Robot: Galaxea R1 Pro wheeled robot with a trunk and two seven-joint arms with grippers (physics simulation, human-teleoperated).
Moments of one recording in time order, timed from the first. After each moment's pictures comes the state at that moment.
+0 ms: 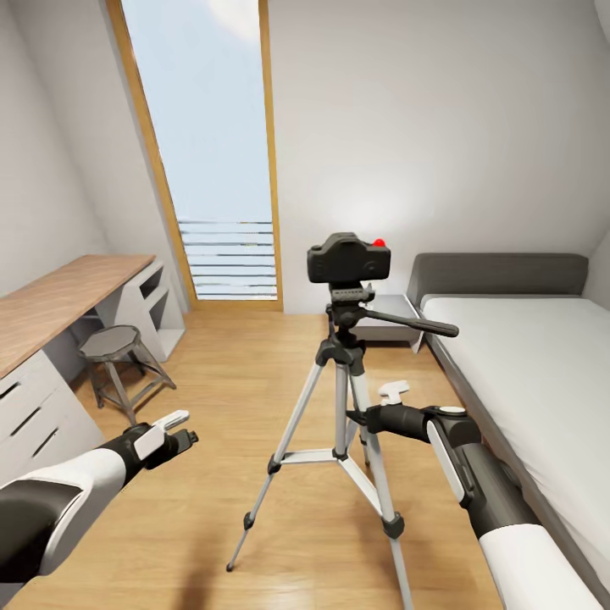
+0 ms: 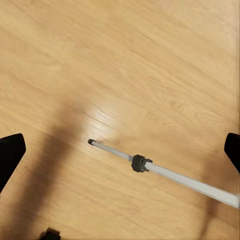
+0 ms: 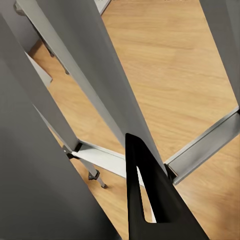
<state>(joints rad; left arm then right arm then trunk) -1.03 0.16 -0.22 0.00 0.71 0.35 0.09 -0.61 -0.06 0.05 -1.17 -0.03 0.71 0.61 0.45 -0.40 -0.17</state>
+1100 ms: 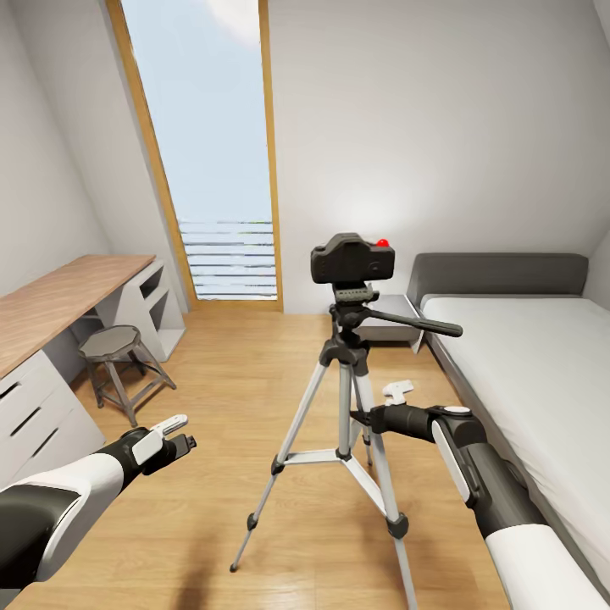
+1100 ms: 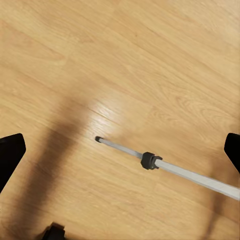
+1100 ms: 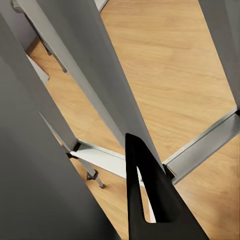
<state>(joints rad) -1.01 0.17 -0.22 0.00 0.70 0.35 0.09 -0.61 -0.09 0.05 -1.17 -0.03 0.71 0.62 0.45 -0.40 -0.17</state>
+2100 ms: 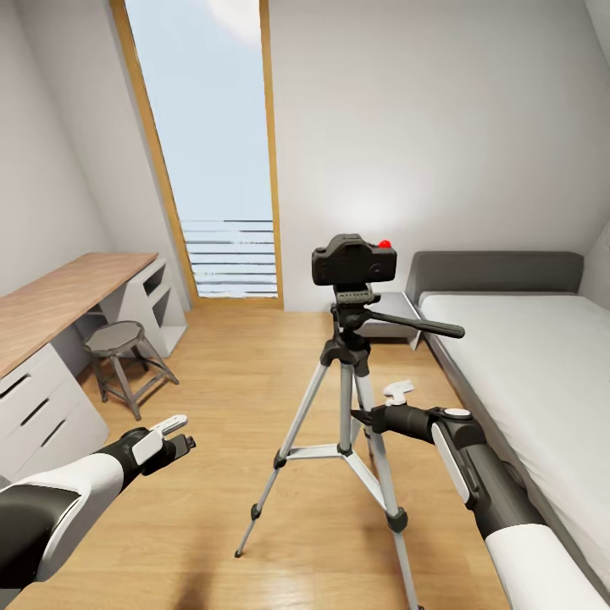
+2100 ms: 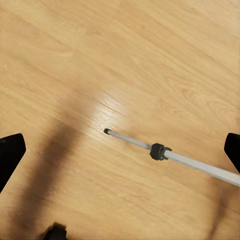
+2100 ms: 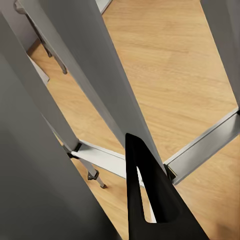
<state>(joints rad) -1.01 0.17 -0.22 0.00 0.70 0.35 0.09 -0.61 -0.09 0.05 -1.14 -0.03 0.64 0.61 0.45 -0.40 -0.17</state>
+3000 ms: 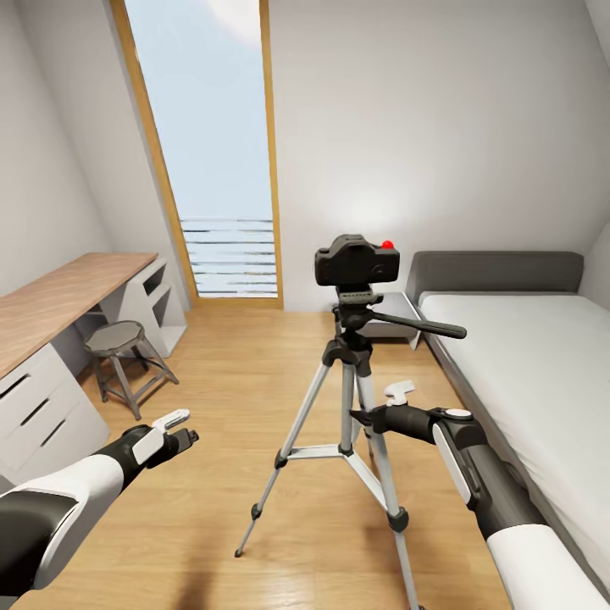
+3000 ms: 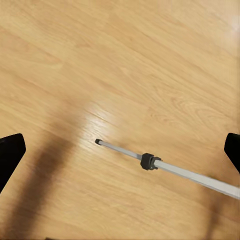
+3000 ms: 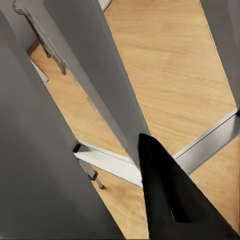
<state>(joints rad) -0.99 0.17 -0.23 -0.07 0.70 0.34 0.08 -0.61 -0.09 0.05 -1.14 -0.04 0.63 0.61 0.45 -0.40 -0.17</state>
